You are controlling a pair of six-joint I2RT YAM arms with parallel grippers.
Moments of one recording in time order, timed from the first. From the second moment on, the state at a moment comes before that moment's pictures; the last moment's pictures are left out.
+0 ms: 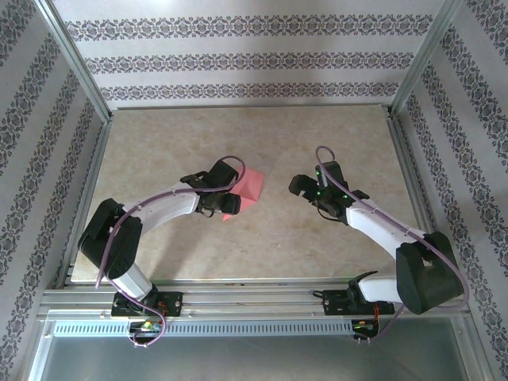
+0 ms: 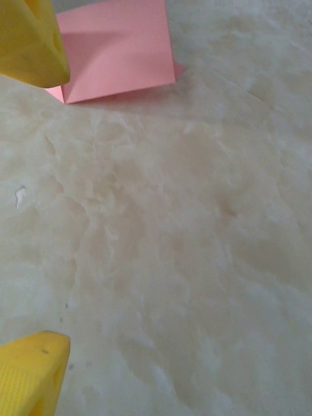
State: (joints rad) left arm -0.60 1.64 1.05 -0.56 -0.04 -0.46; right arm 0.36 1.33 0.71 -0.24 -0.05 0.80
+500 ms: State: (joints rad) left arm -0.53 1.76 1.06 -0.46 -0.02 -0.51; right arm 0.44 1.51 0.79 -0.14 -0.21 0.84
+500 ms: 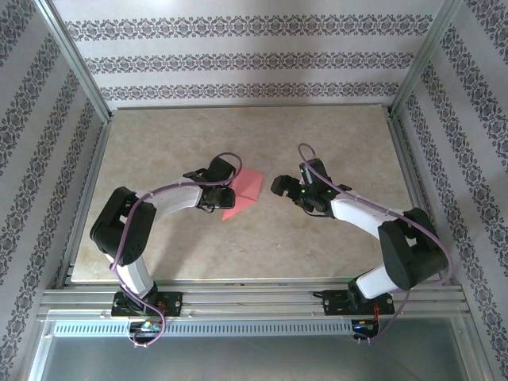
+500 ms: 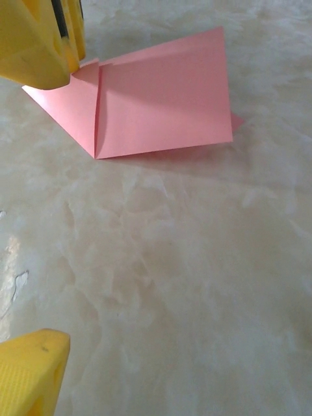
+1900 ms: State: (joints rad) left arm -0.52 1.83 1.10 -0.49 -0.01 -0.53; right arm 0.56 1.94 1.08 -0.06 -0.47 1.02
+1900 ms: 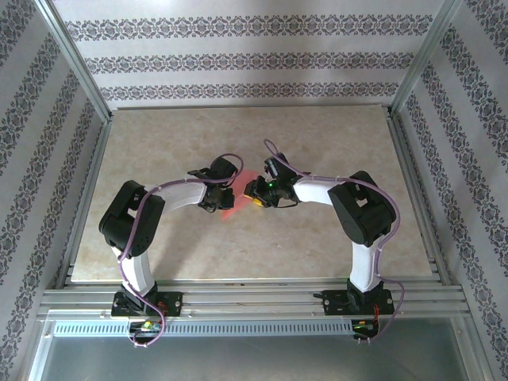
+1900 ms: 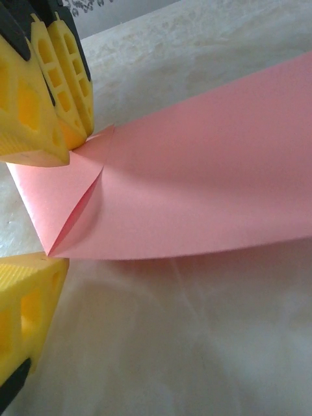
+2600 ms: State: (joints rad) left arm -0.52 1.83 1.10 -0.49 -0.01 -0.53; right arm 0.56 1.97 1.08 0.07 -0.52 1.05
